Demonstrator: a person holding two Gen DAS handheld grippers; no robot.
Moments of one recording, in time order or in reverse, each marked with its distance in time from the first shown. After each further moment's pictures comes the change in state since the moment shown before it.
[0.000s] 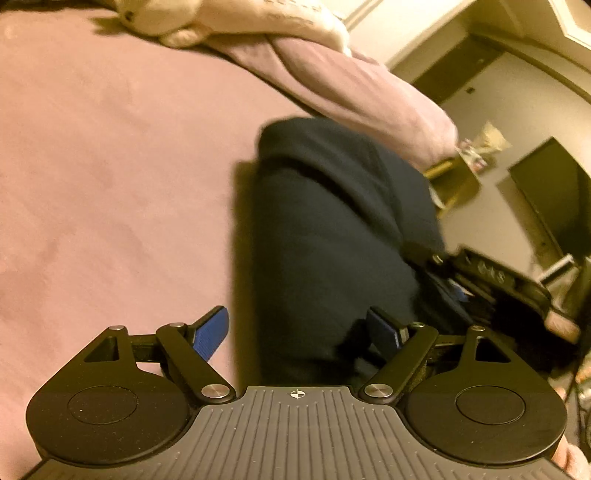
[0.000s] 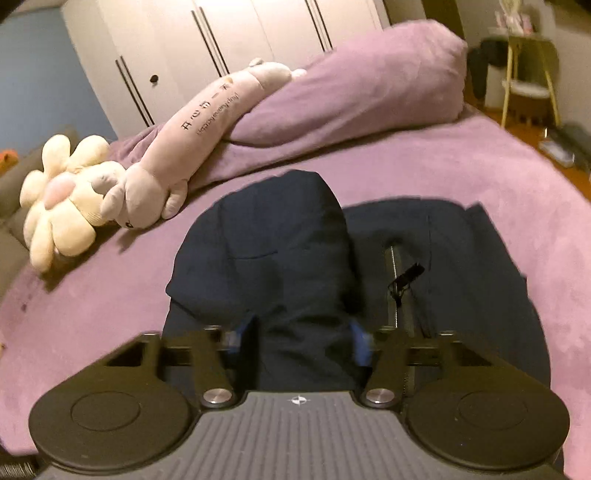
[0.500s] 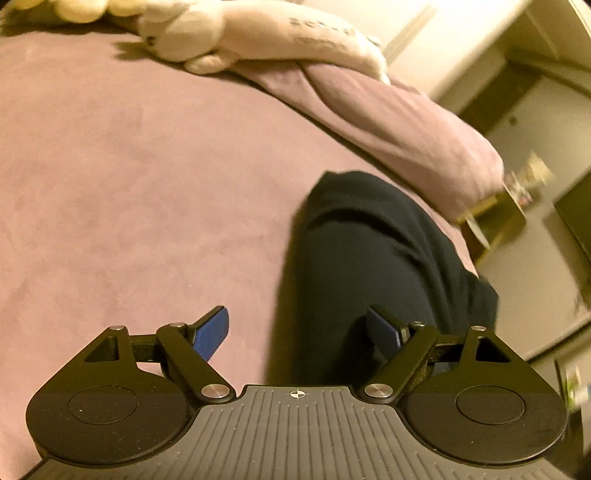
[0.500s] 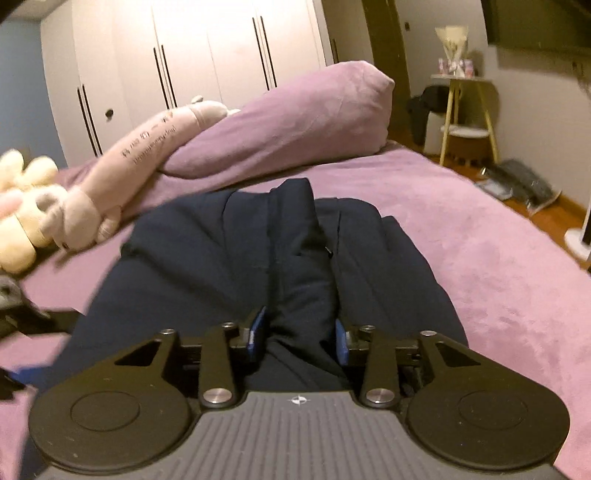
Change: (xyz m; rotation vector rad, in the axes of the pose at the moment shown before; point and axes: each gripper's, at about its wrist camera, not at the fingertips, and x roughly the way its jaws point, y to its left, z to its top) left arm 0.055 -0.032 0.015 -0.055 -0.132 0.145; right arm -0.021 -0.056 -0.042 0.088 -0.140 -0.144
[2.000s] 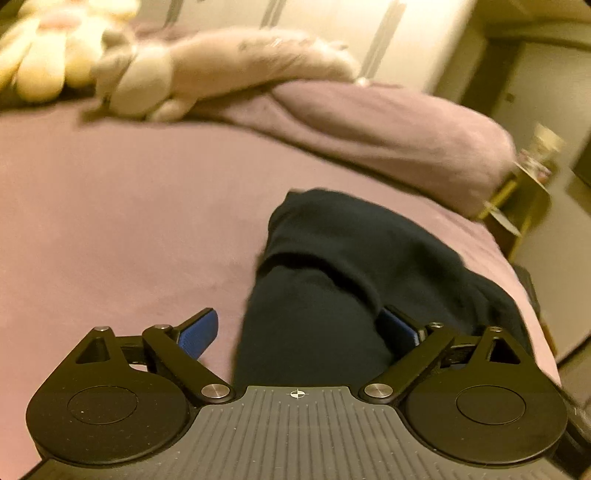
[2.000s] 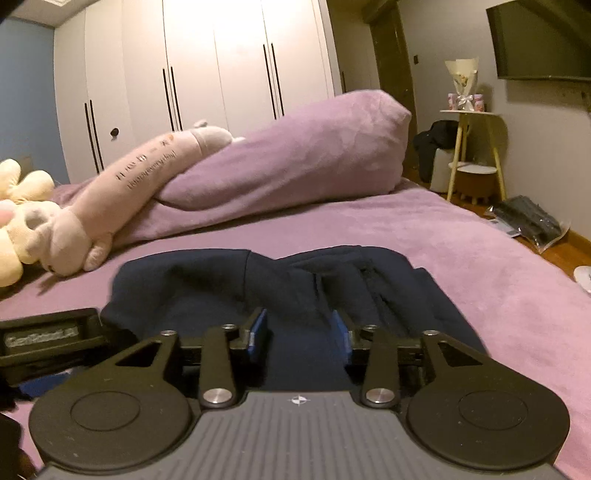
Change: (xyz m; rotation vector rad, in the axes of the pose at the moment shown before) left arm 0.039 -0.064 -0.008 0.251 -0.135 0.102; right arm 0.046 0.018 0.003 -0.124 -0.145 -0.022
